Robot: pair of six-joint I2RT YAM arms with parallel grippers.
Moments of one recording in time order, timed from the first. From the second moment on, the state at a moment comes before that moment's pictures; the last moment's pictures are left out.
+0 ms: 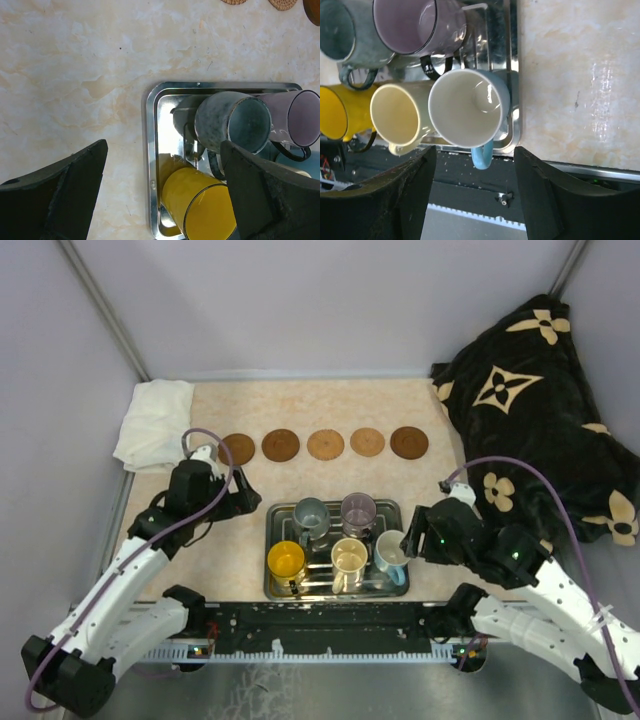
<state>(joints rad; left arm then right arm) -0.42 0.83 0.75 -0.58 -0.06 -0.56 0.84 0.65 0.85 -1.13 0.30 0.91</state>
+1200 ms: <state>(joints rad) -0.43 0.90 0.75 -0.54 -0.11 -0.54 1.13 0.83 0.67 -1.01 0.29 0.97</state>
